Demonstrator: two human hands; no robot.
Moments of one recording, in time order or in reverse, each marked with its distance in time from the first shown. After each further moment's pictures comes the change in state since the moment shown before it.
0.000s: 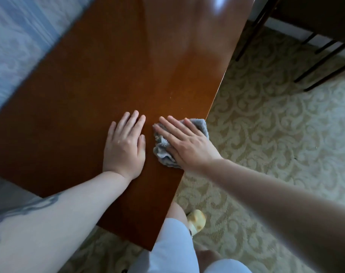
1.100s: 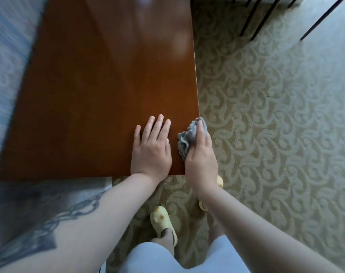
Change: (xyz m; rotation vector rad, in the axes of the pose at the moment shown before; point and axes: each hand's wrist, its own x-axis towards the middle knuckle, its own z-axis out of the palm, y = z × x) left_hand -0.103 -0.038 -0.017 0.020 -0.159 0.415; right_hand -0.057 -0.223 0.044 0.536 0.499 1.186
